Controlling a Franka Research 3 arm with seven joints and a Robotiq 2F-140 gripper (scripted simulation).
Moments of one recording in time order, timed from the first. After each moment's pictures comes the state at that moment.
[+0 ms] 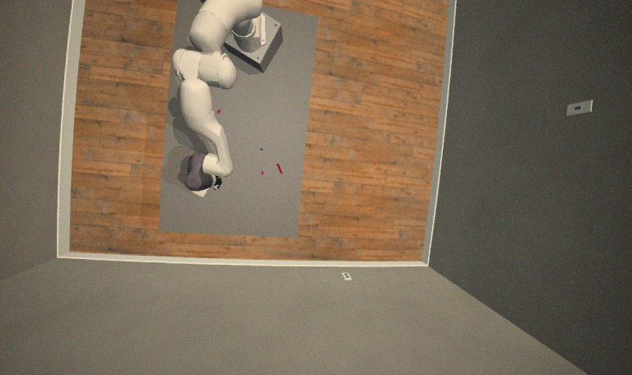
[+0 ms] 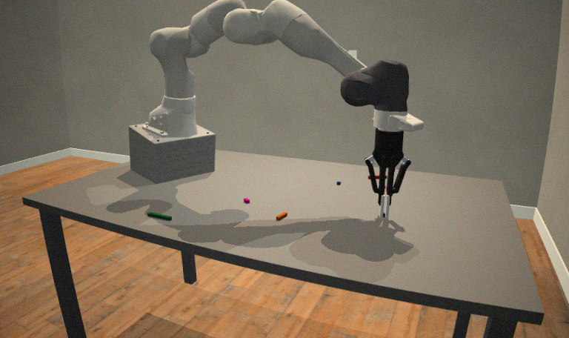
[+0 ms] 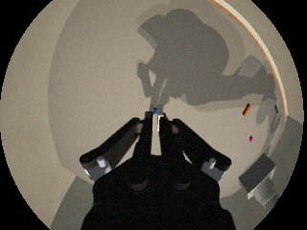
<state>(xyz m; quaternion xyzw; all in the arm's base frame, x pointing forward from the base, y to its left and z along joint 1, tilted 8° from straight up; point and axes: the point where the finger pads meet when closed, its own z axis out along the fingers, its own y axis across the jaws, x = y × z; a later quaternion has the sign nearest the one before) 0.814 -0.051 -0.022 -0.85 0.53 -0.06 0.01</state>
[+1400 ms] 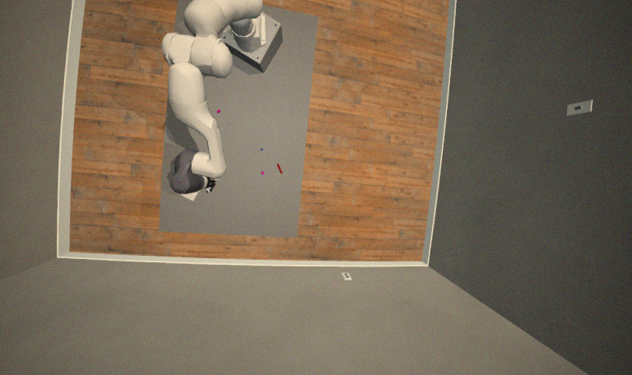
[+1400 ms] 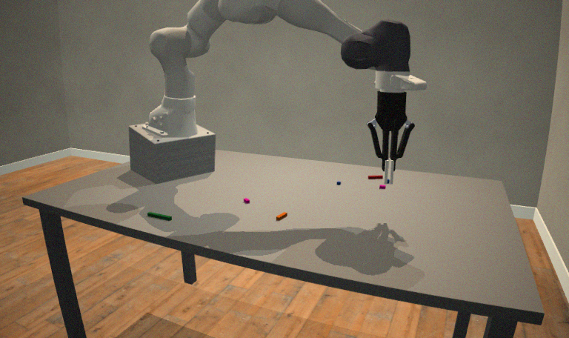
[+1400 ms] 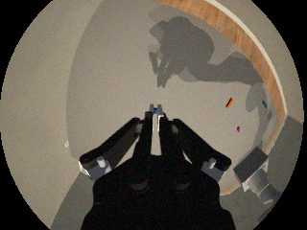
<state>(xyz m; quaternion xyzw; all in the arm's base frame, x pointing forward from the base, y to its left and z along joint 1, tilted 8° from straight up) 0.807 -0.050 0.079 -0.85 0.53 -0.07 0.02</state>
